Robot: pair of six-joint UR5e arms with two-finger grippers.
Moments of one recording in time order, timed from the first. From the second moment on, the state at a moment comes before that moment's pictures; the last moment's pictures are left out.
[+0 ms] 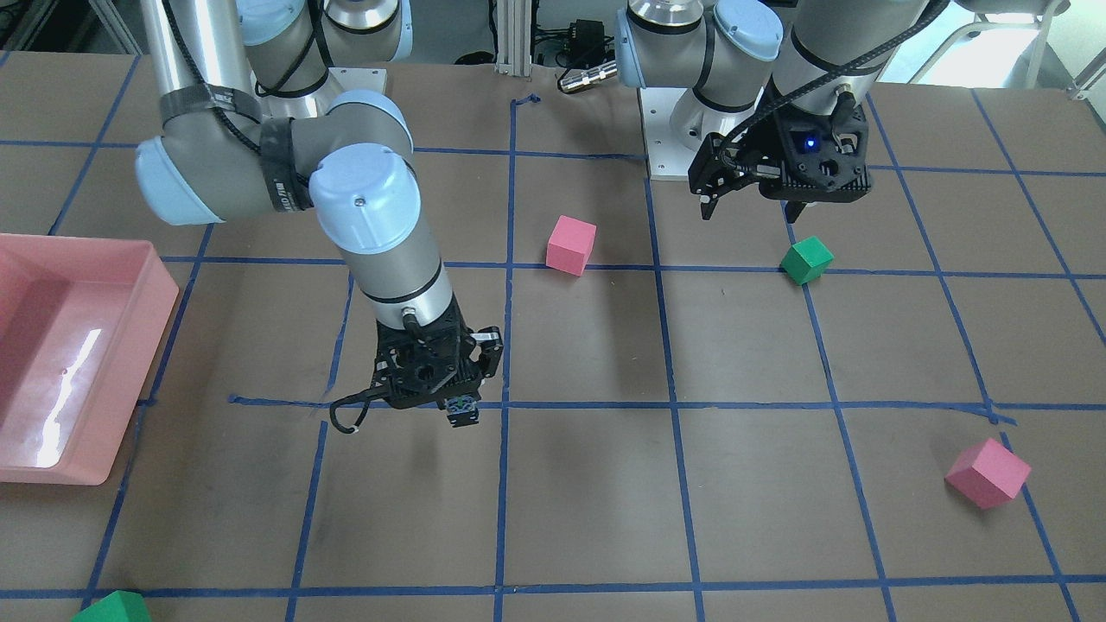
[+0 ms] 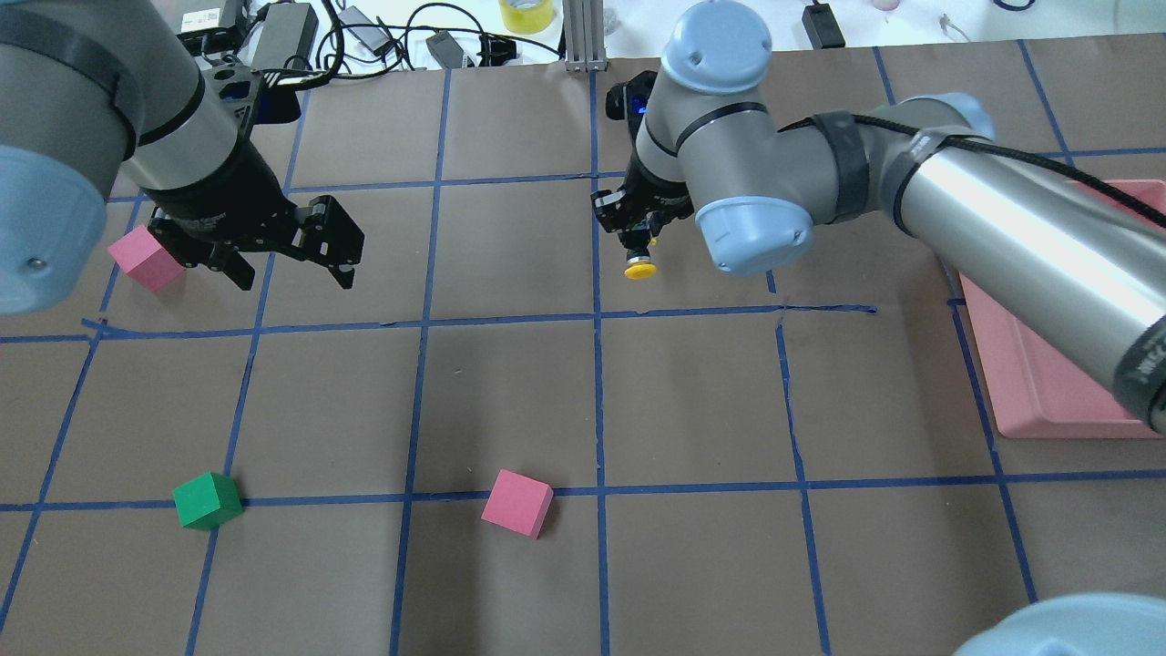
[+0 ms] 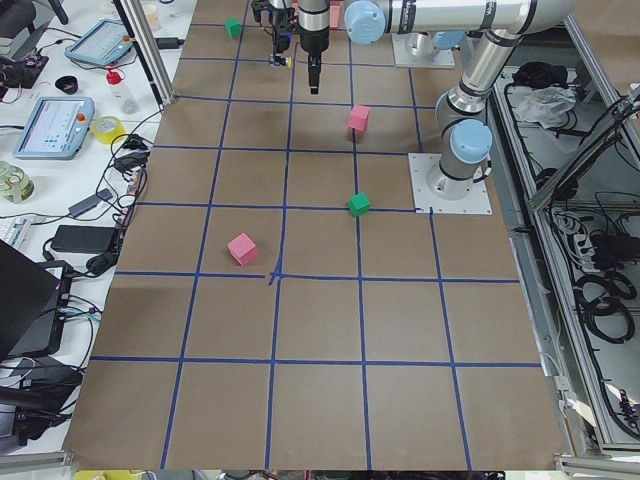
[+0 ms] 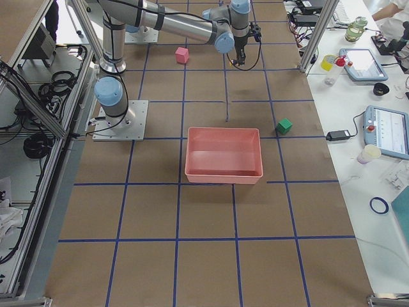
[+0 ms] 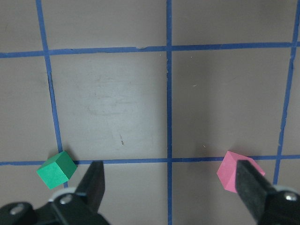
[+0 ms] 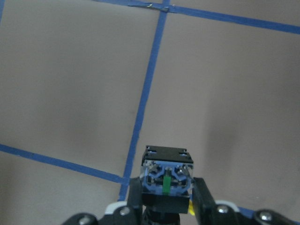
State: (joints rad) left arm -1.54 -1.47 -1.73 -1.53 1.58 0.05; right arm 1.84 -1.18 1.66 -2.23 -1.45 0.04
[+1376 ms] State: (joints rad) left arm -1.56 -1.26 -2.00 -1.46 1.55 0.03; right arm 1.91 -1.08 1.71 -2.31 -1.41 0.08
